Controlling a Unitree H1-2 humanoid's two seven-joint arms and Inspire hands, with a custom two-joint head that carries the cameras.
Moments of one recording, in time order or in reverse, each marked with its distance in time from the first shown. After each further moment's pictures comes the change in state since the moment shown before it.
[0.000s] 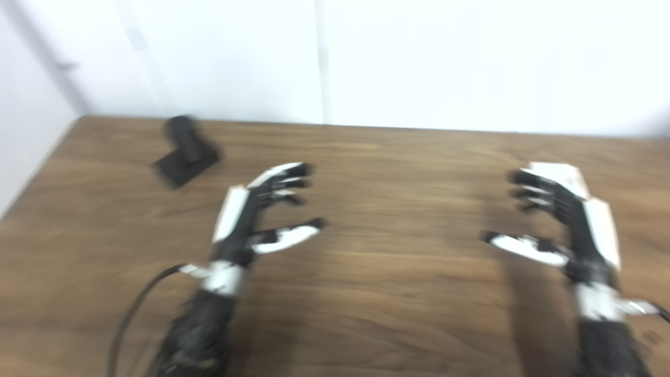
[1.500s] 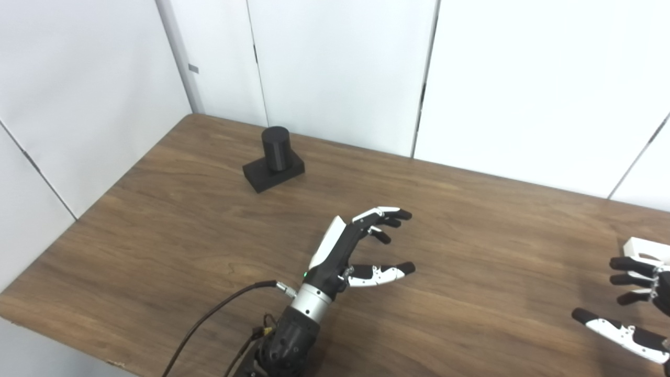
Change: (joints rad) left arm 0.006 -0.050 -0.043 0.104 0.147 -0.079 0.111; right arm 0.003 -0.018 -0.016 0.070 0.016 -0.111 0.006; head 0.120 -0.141
